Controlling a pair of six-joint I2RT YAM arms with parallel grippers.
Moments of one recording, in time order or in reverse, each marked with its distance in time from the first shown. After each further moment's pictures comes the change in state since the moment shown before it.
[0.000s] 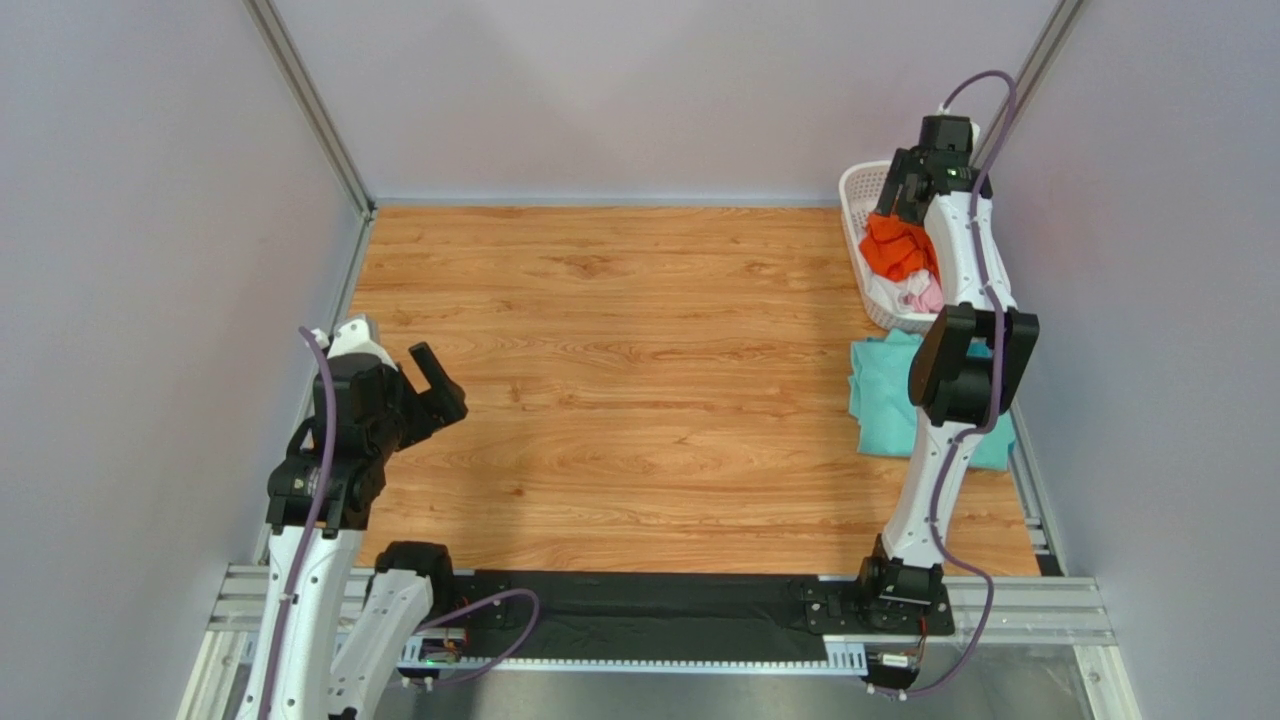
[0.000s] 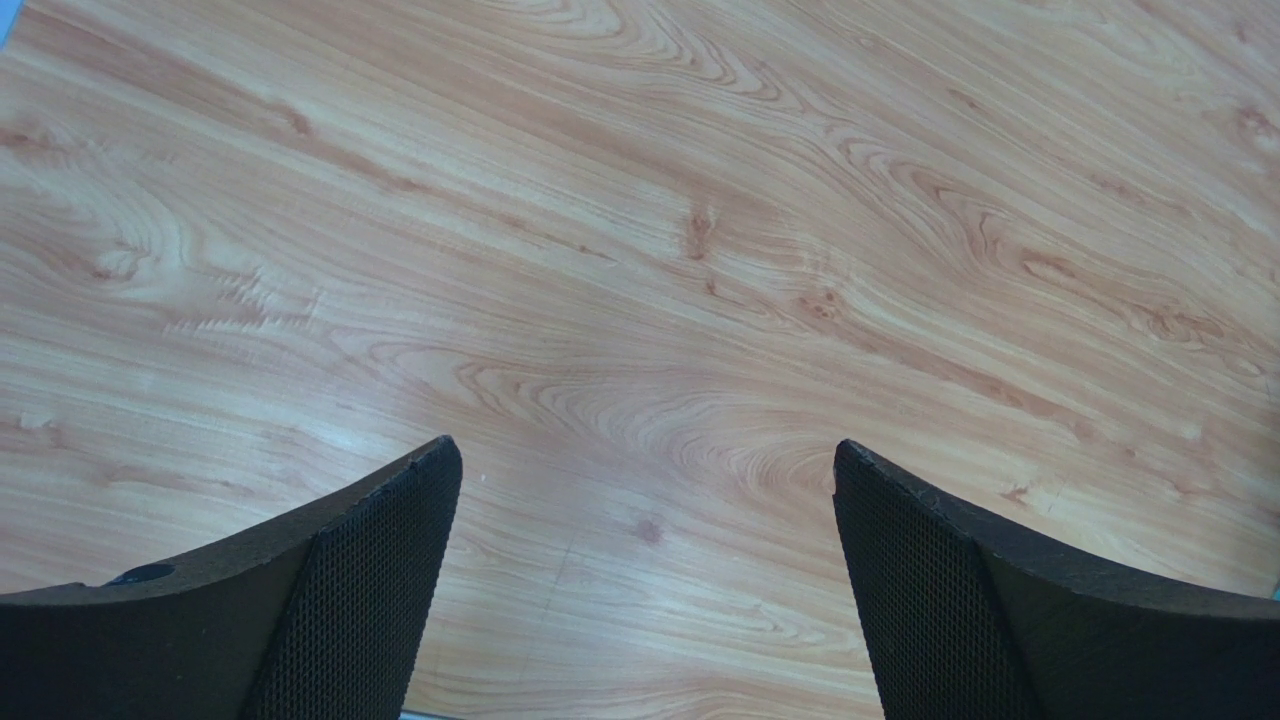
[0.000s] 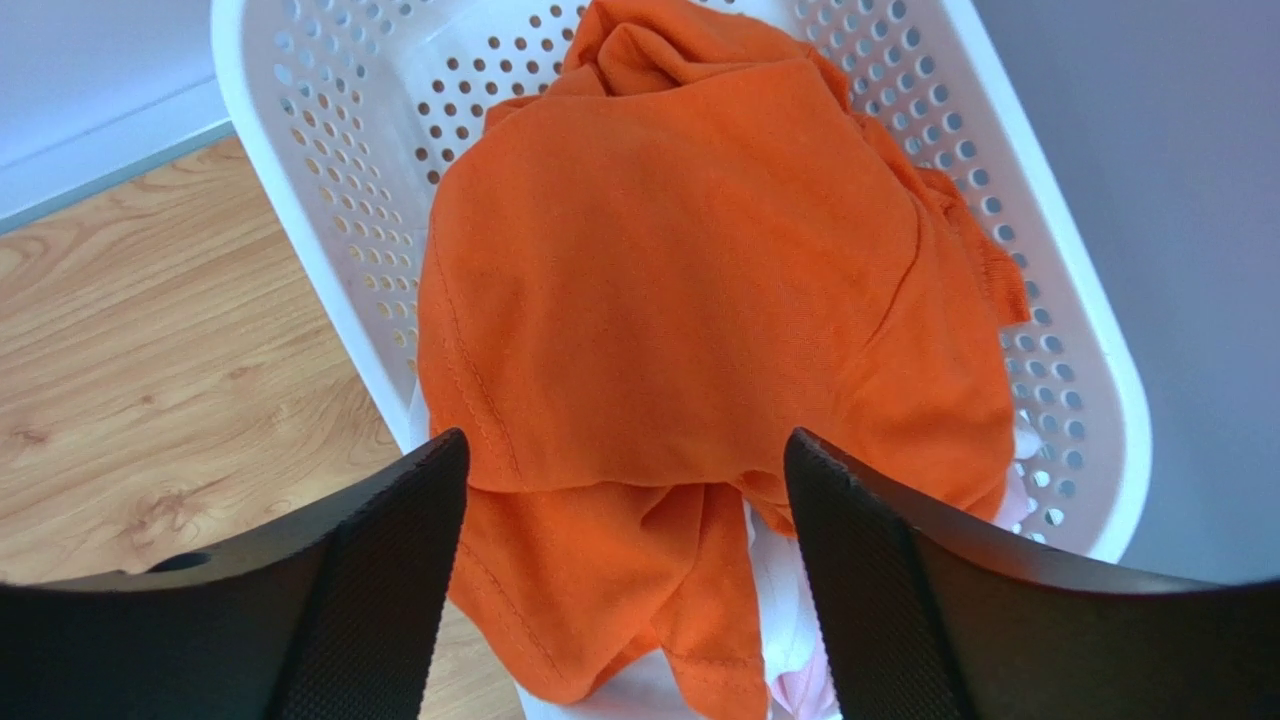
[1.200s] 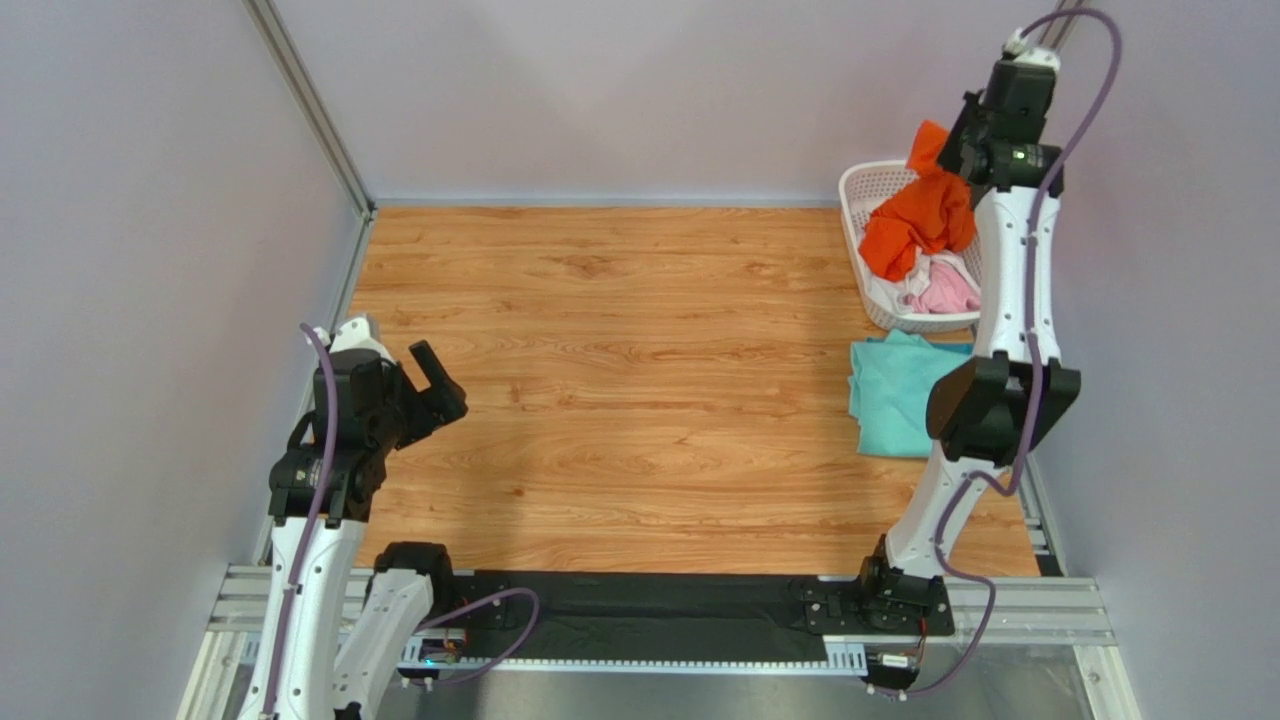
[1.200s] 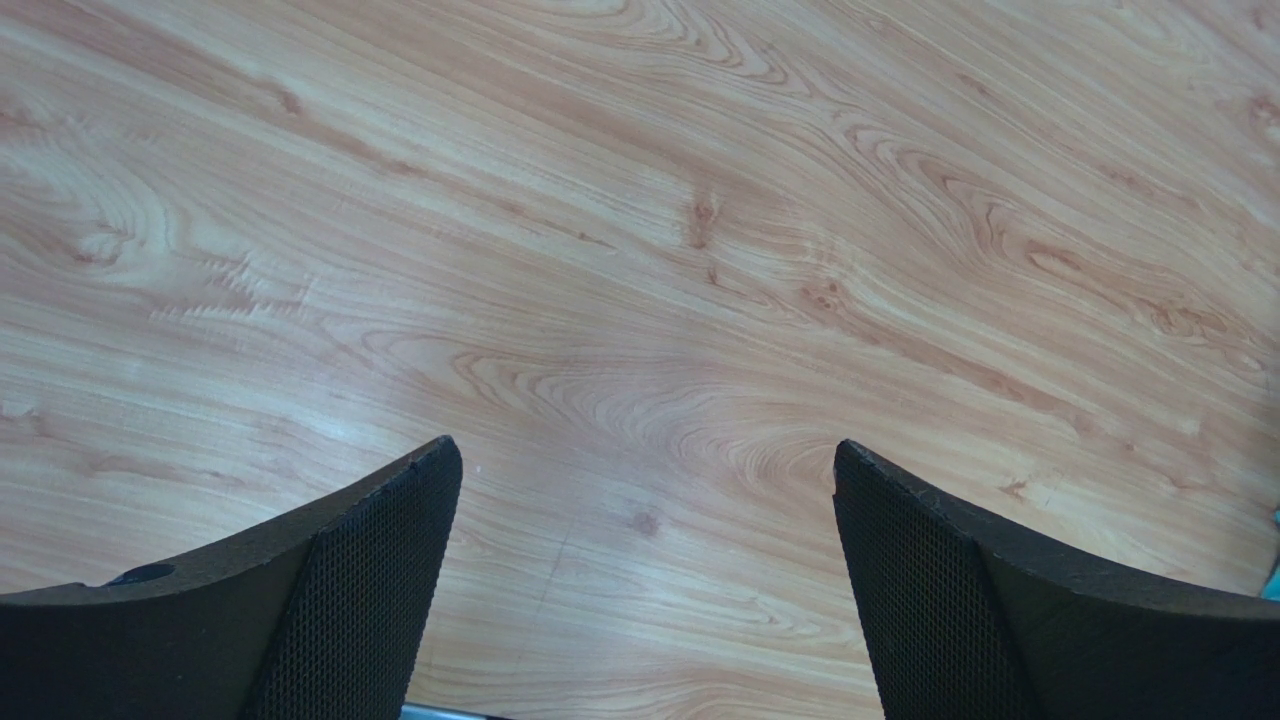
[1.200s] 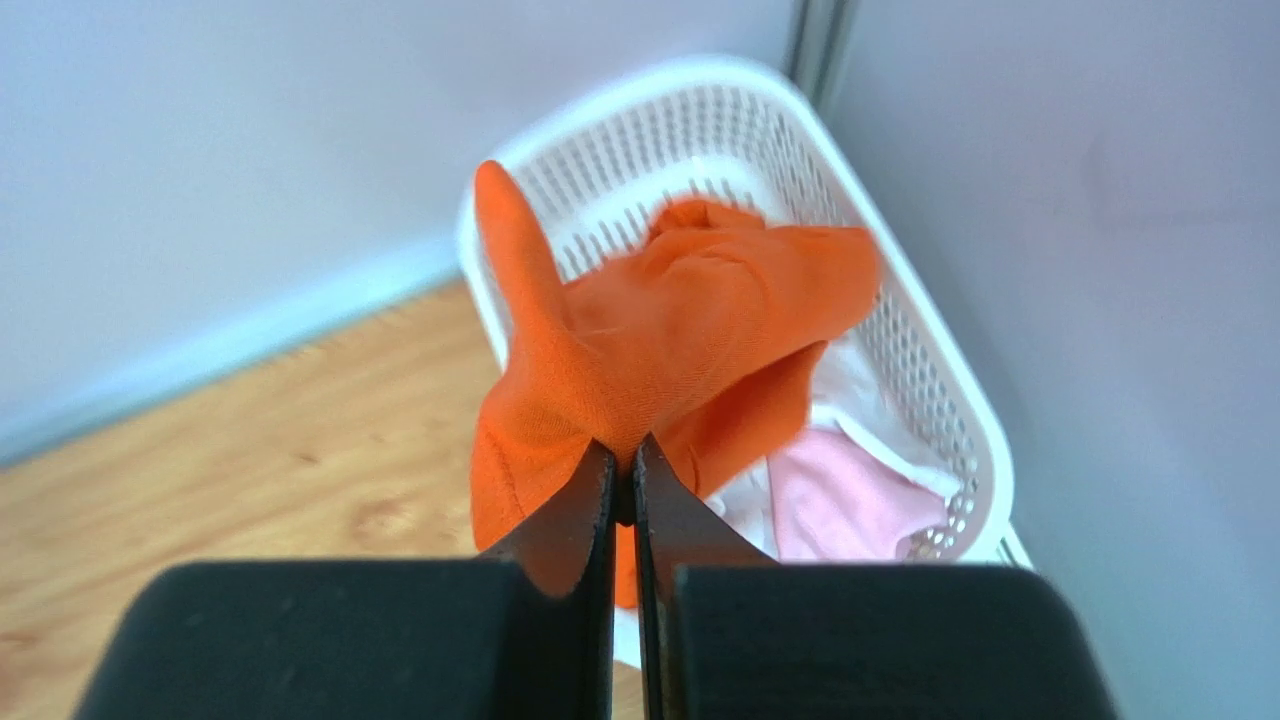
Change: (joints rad) left arm 0.036 0.035 0.000 -0.002 0.040 0.002; right arm -0.036 -0.180 0.091 -0.051 -0.100 0.023
